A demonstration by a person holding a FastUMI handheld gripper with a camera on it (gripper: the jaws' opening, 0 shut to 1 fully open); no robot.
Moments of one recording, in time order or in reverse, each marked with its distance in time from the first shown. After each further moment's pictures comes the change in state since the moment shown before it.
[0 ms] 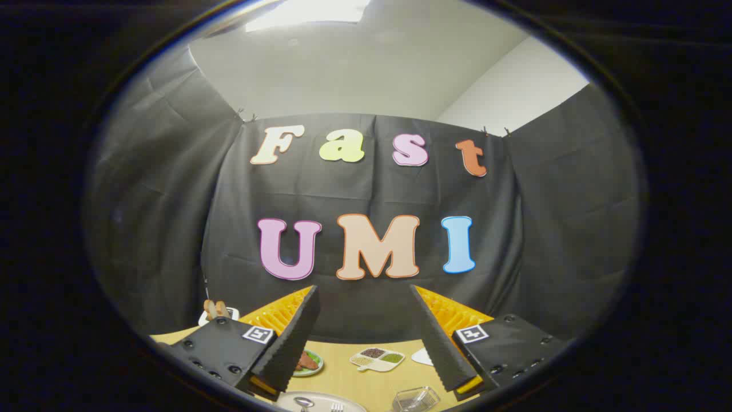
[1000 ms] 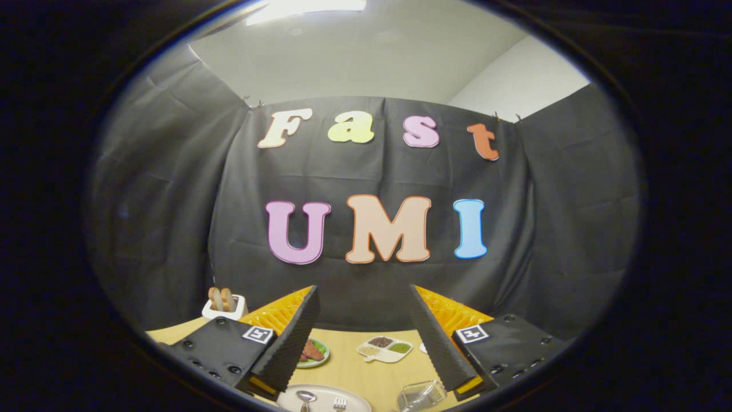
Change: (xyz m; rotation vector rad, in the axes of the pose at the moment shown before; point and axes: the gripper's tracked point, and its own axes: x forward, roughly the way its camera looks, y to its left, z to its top) arm 0.011 0.016 -0.038 -0.013 0.111 0.062
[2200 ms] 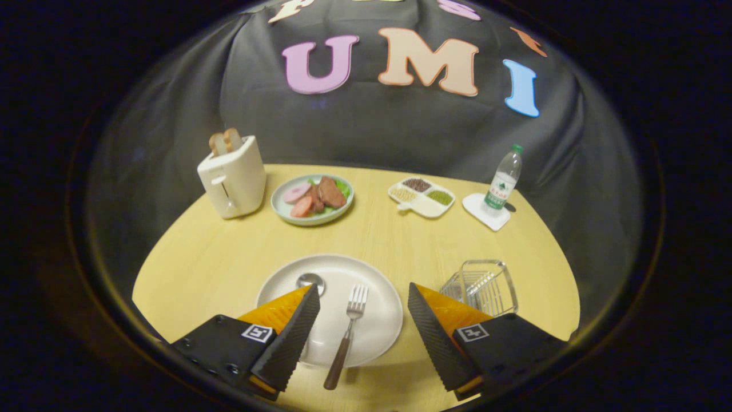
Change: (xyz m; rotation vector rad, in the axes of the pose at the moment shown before) arm -0.051 0.030 -0.297 -0.101 0.853 0.138
